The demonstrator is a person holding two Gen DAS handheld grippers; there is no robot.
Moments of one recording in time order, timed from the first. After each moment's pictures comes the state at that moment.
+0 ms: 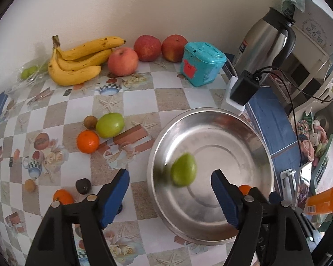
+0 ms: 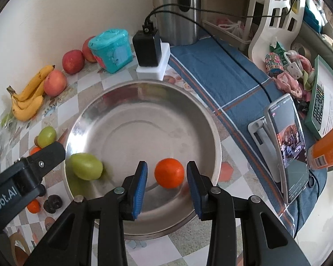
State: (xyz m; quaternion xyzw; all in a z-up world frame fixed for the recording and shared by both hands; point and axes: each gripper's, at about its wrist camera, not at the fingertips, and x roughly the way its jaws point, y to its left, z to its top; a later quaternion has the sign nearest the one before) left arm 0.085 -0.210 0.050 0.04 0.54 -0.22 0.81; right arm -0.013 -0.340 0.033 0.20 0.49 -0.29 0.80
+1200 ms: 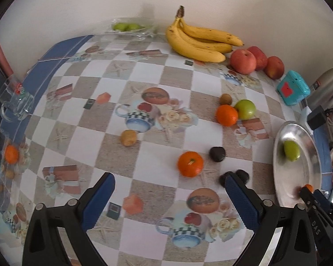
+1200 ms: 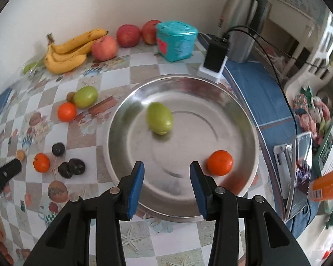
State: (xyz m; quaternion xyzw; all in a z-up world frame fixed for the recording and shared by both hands) left arm 0.080 -0.021 0.030 -0.03 0.55 -0.03 0.83; right arm 0.013 -0.255 0.033 0.06 0.53 -0.20 0.82
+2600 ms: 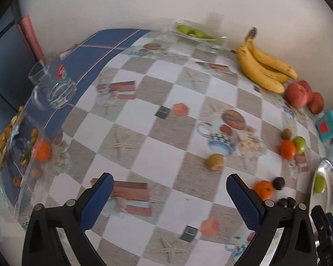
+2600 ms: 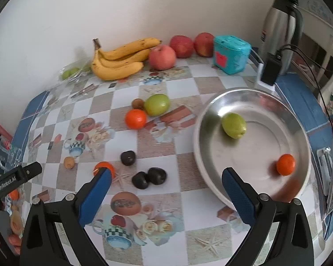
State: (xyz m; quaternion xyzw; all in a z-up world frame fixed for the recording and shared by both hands) left arm 0.103 0.096 0.024 -0.07 0.54 0.06 0.83; right arm 0.037 -0.173 0.040 0.12 0.48 -0.10 0.86
